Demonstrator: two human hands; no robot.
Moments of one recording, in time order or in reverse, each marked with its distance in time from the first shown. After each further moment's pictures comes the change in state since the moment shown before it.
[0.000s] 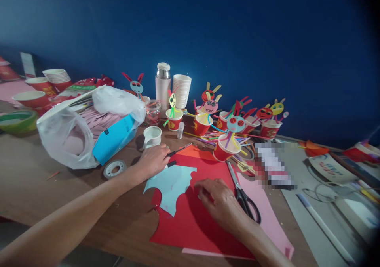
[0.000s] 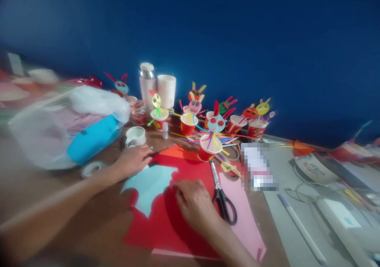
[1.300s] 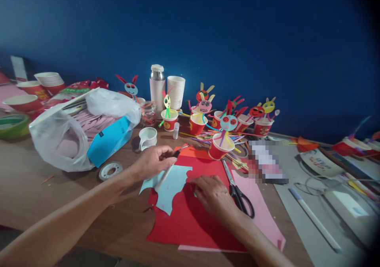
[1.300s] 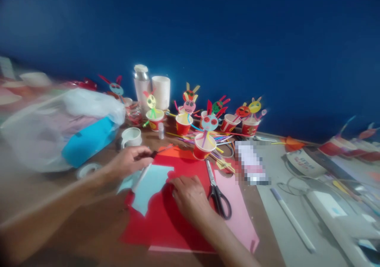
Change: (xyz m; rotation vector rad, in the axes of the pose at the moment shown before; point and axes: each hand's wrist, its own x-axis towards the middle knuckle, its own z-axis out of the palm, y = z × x) left_hand -0.014 0.022 -0.029 -0.907 -0.038 -0.031; right_hand 0.003 0.014 0.013 -0.156 0.048 -0.098
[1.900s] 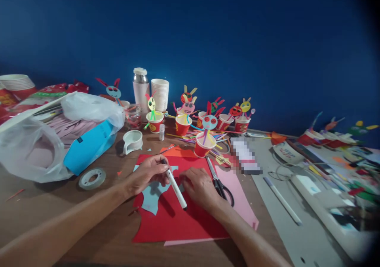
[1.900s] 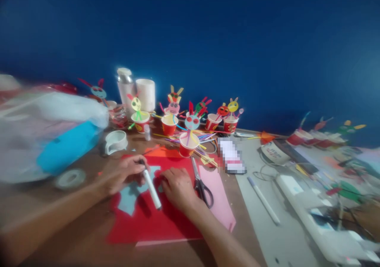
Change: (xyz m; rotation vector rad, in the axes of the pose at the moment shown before) left_hand -0.005 0.000 0.039 -0.818 -0.185 -0.195; right_hand 0.006 0.003 -0.009 0.040 0.067 0.111
